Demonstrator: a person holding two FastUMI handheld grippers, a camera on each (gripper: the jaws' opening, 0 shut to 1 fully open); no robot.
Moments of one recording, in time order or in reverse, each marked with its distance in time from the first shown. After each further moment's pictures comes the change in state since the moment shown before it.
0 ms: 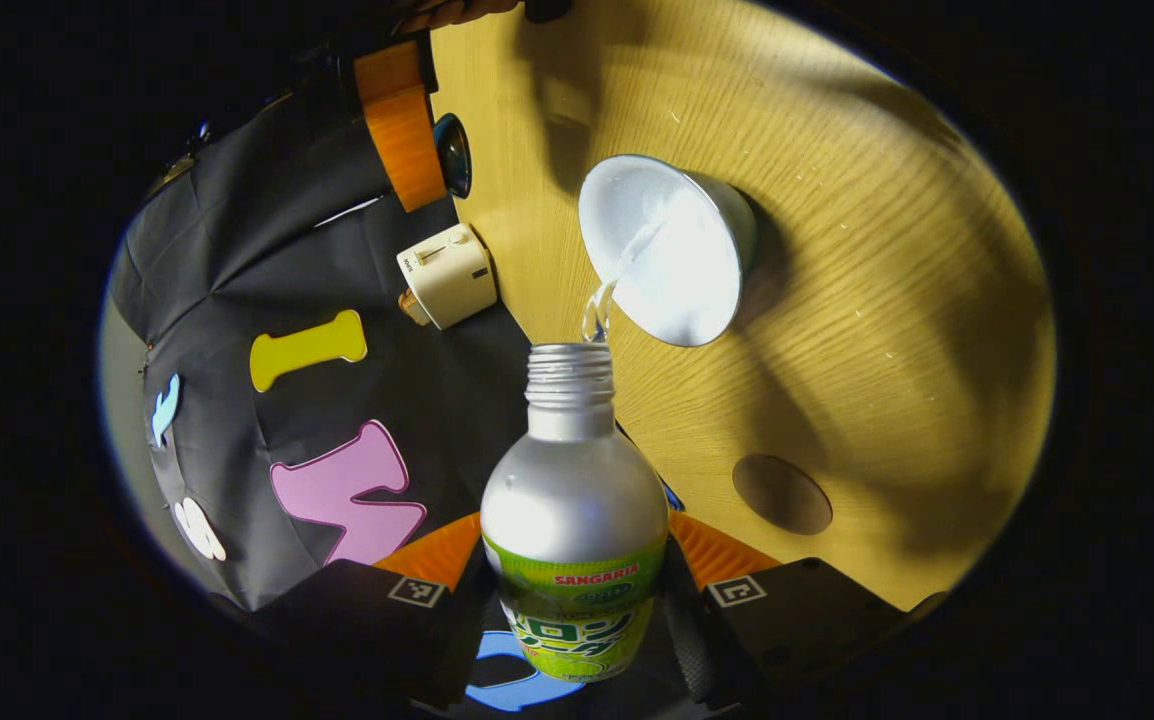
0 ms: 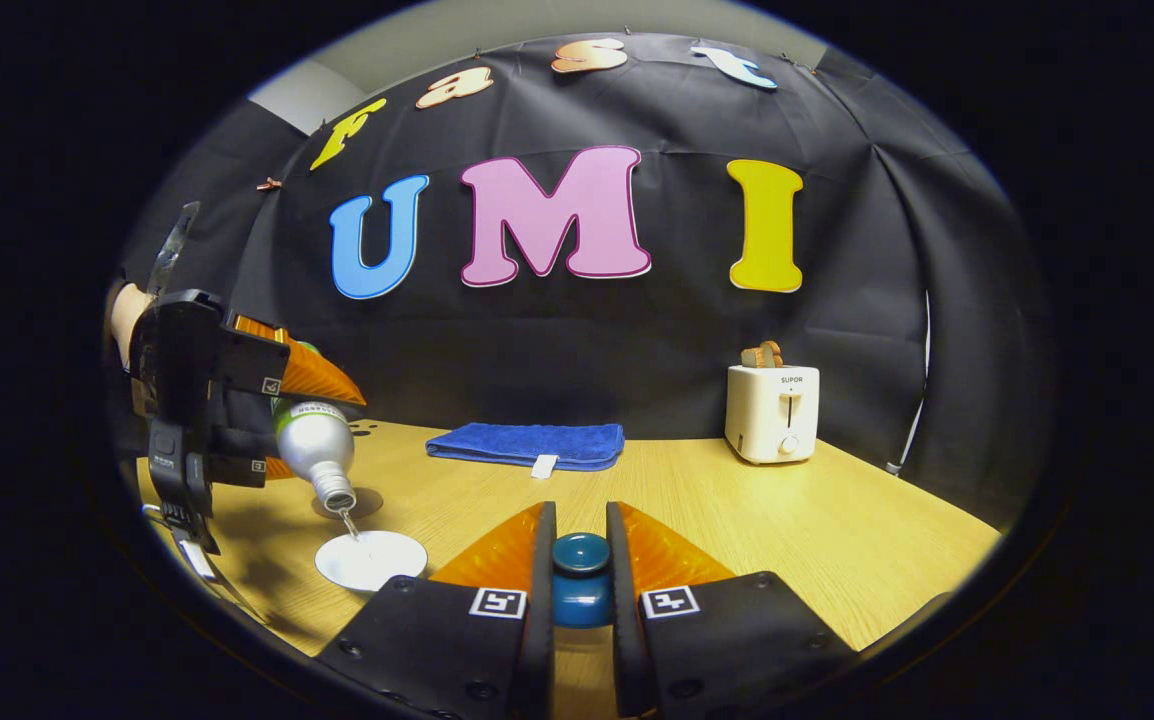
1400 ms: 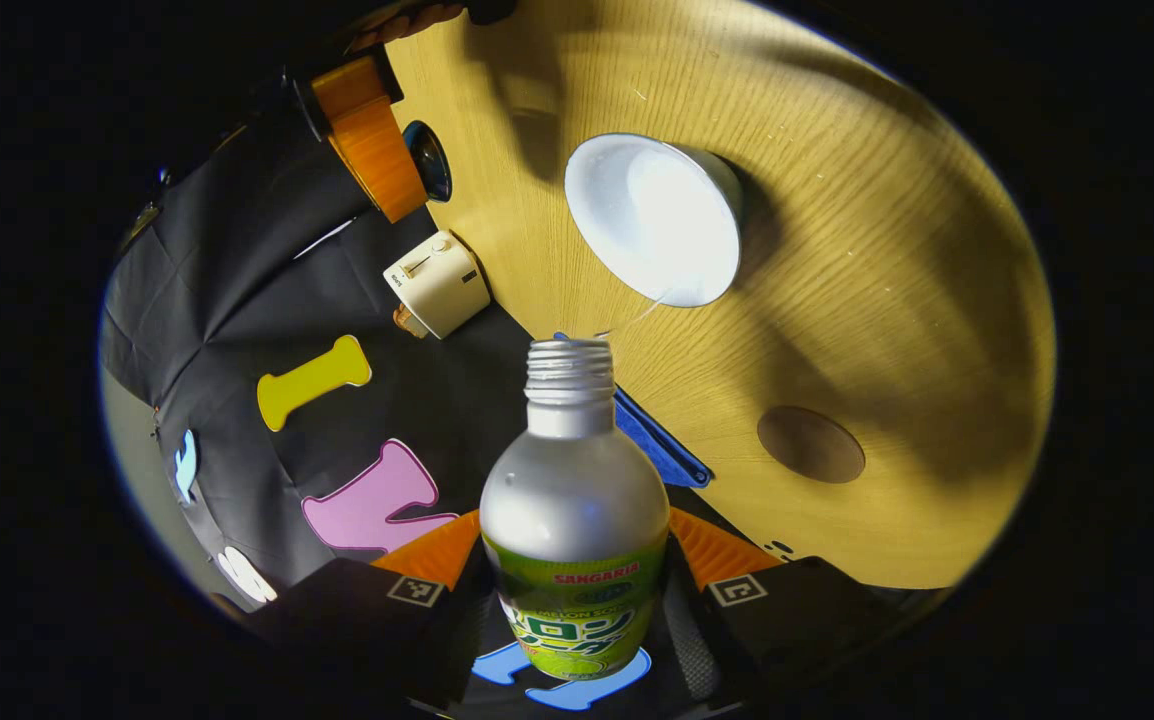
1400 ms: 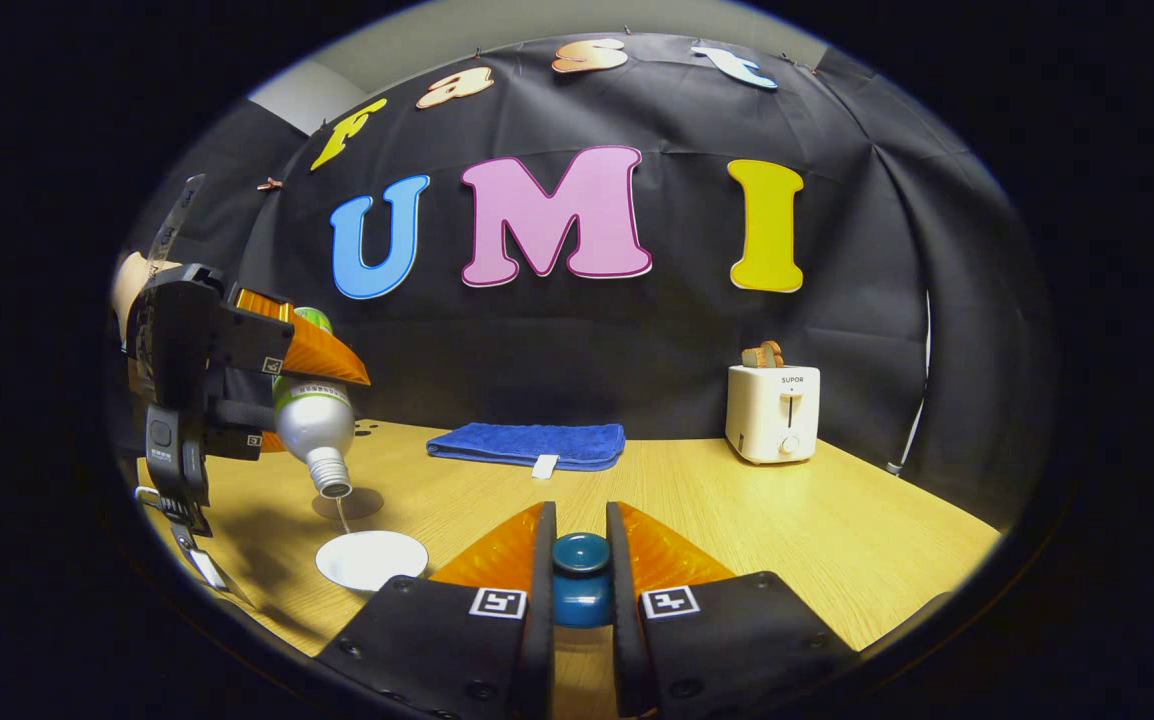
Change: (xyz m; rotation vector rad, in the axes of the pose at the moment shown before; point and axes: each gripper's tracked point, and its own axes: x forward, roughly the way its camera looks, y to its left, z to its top) left arm -0.002 0.026 -0.008 0.156 0.037 0.016; right arm 0.000 -0.001 0.000 0.000 0.001 0.001
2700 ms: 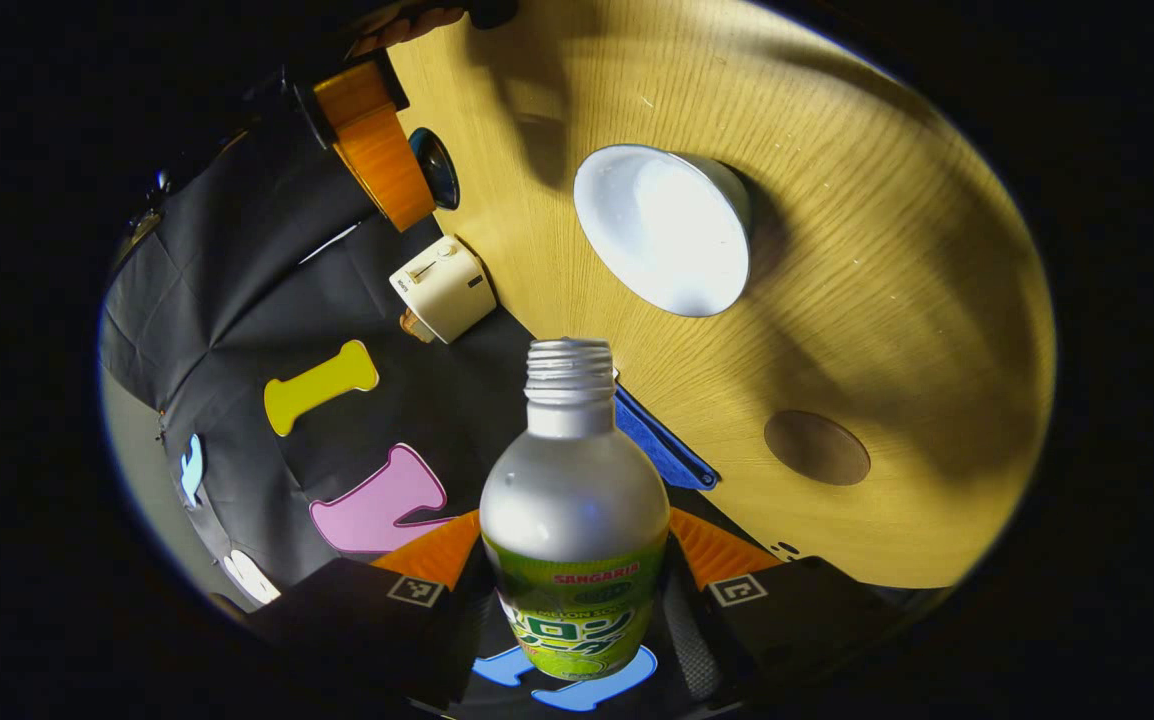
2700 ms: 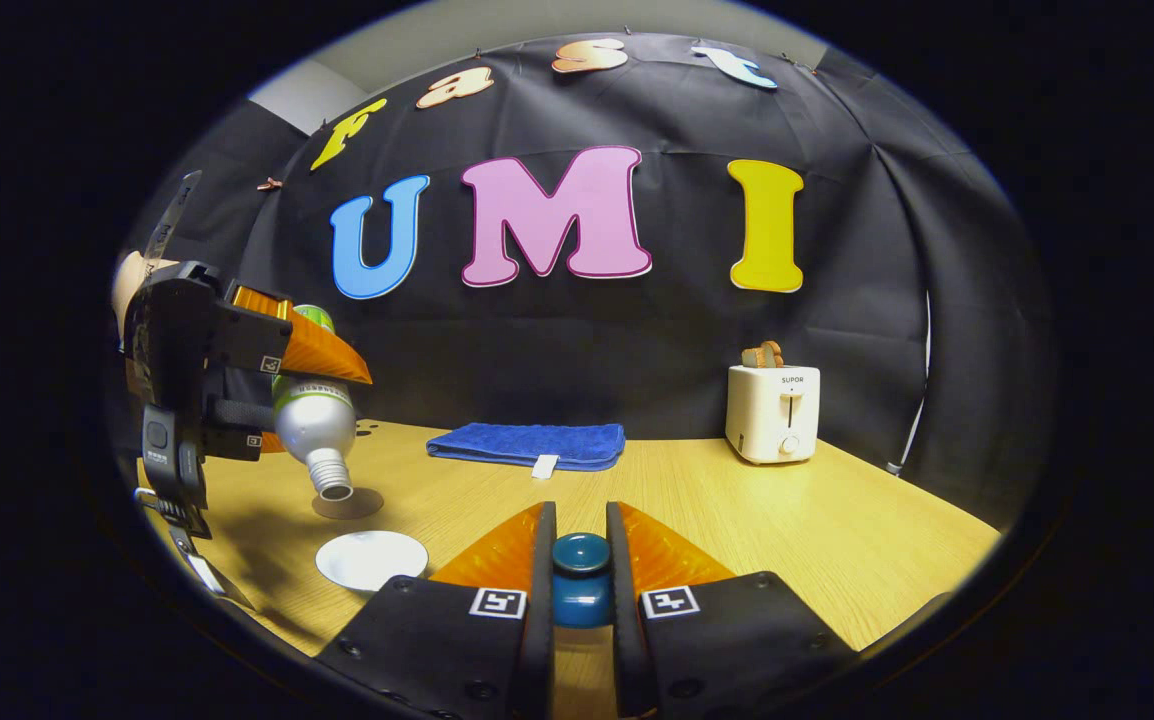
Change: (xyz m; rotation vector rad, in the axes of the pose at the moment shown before) left arm -0.003 0.007 0.003 0.008 -0.008 0.021; right arm 0.000 0.000 0.000 0.000 0.000 0.000
